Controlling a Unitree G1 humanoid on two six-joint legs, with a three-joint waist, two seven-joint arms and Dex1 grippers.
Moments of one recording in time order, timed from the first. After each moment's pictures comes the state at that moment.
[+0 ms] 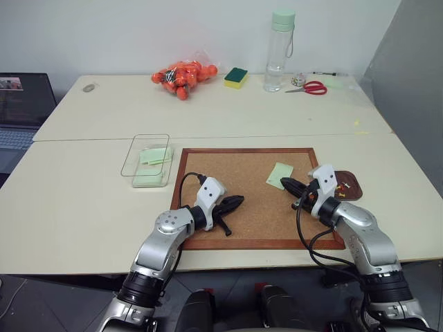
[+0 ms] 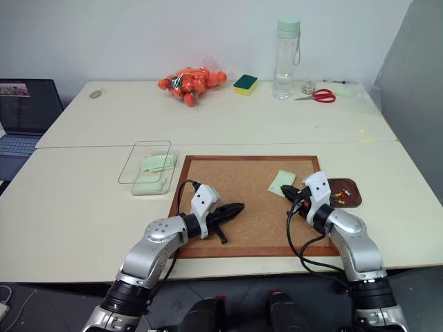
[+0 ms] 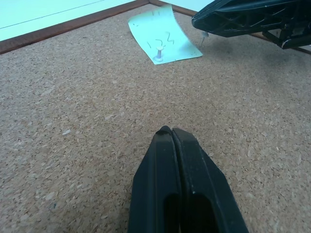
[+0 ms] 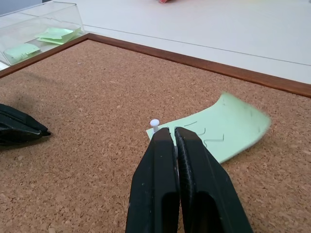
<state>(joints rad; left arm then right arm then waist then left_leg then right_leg) -0.25 0.29 -0.21 -0.02 -0.18 0.33 -0.73 -0.22 -0.37 0.01 -0.05 0.30 0.31 0.61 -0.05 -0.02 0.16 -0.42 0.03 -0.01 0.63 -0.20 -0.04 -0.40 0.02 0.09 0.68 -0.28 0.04</state>
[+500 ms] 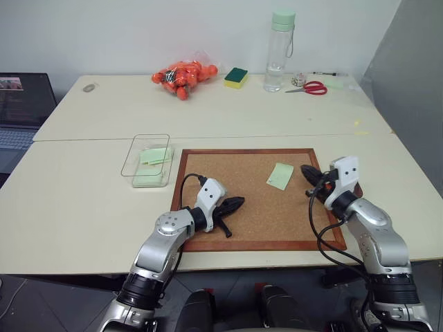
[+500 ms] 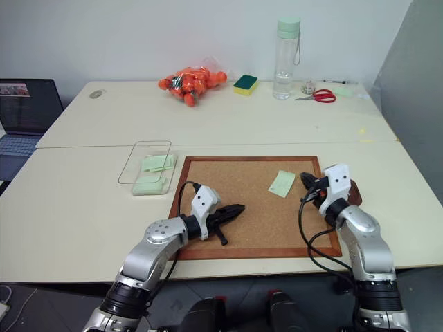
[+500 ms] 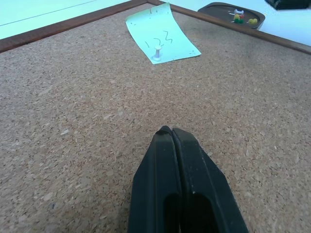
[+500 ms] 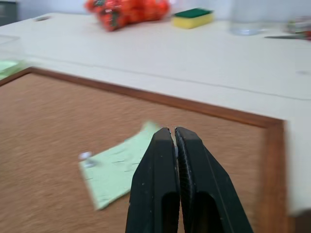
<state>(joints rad) -0.23 0.29 -0.22 -0.04 -0.18 0.34 -0.73 -0.21 -0.35 -0.15 -0.08 0.29 0.32 0.41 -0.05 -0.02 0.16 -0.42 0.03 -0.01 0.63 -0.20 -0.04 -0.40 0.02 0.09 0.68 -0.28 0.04</state>
